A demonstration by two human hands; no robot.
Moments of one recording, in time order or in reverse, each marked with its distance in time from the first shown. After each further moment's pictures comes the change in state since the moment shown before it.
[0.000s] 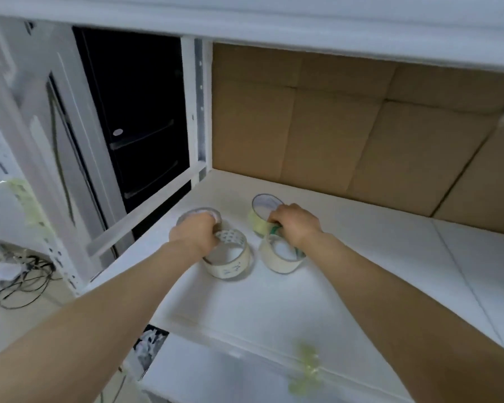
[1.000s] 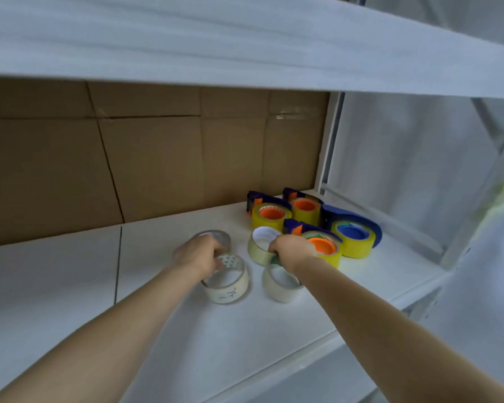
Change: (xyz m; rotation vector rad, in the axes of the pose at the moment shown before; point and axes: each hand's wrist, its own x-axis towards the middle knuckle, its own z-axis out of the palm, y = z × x) left_hand -0.153 0.607 0.180 0.105 -0.061 0.808; right_hand -0.407 0.507 -0.008 0.043 -0.138 0.892
